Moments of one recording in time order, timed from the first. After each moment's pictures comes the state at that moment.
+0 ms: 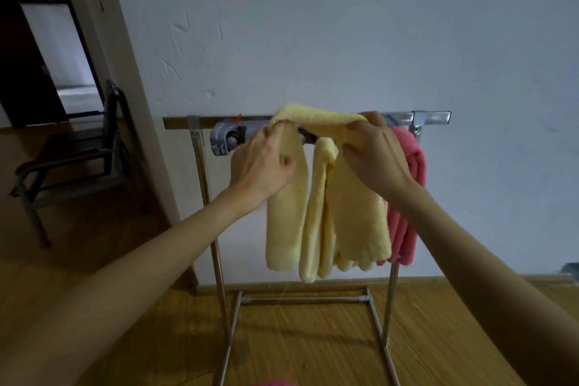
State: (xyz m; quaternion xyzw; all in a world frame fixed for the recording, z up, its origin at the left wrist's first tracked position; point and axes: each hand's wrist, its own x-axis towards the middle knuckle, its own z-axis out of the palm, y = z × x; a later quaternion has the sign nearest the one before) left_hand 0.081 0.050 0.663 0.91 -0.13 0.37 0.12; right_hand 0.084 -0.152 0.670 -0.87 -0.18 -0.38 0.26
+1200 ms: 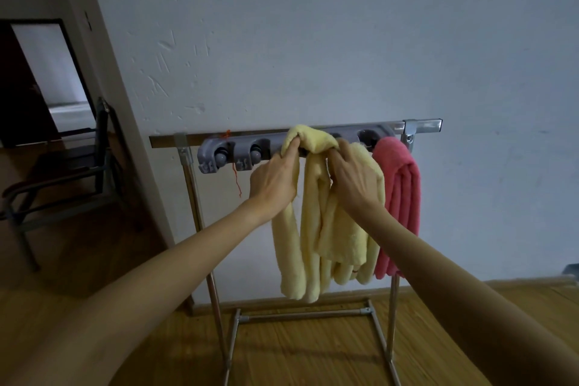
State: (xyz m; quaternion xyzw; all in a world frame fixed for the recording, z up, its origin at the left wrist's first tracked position) left_hand 0.140 0.018 0.638 0.94 -0.13 0.30 0.06; right_hand 0.152 -0.146 0.618 -0.93 -0.09 -0.36 0.07
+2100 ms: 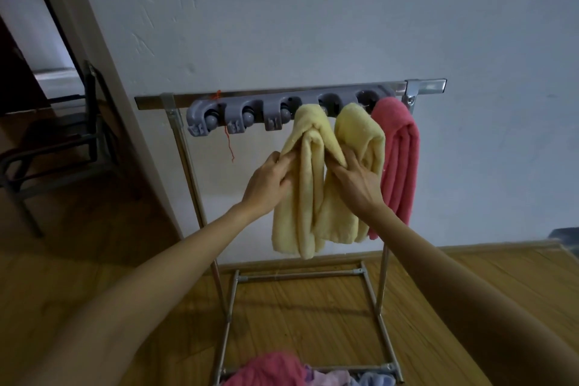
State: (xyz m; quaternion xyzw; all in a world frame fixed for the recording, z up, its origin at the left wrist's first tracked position) left_hand 0.158 0.036 0.545 0.89 -0.26 0.27 0.26; right_hand 0.149 -0.178 0.529 -0.91 -0.20 -0.33 0.10
